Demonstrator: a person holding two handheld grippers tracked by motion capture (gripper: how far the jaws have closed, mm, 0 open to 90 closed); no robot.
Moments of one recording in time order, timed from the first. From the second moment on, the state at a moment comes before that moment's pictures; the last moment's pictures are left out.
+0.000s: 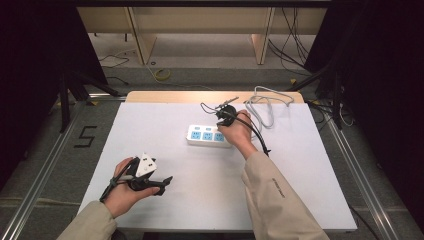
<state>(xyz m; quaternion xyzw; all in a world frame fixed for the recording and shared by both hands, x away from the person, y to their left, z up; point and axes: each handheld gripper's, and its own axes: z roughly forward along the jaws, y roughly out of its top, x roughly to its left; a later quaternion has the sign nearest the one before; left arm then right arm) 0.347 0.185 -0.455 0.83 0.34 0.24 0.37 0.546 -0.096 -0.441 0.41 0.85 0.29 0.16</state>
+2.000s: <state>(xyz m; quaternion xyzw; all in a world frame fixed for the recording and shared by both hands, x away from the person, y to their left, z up) 0.348 0.185 -0.456 0.83 0.35 0.24 0.36 0.481 -0.177 -0.425 0.43 0.82 0.34 0.15</state>
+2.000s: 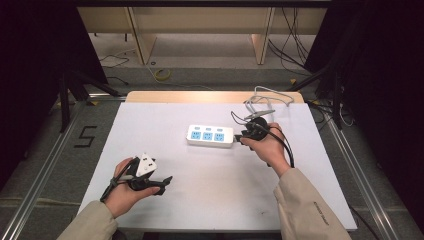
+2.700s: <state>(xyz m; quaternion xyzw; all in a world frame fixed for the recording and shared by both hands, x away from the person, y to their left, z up) 0.347 0.185 -0.457 0.83 0.35 0.24 0.36 0.437 -0.226 -0.428 0.44 0.81 0.37 0.13</state>
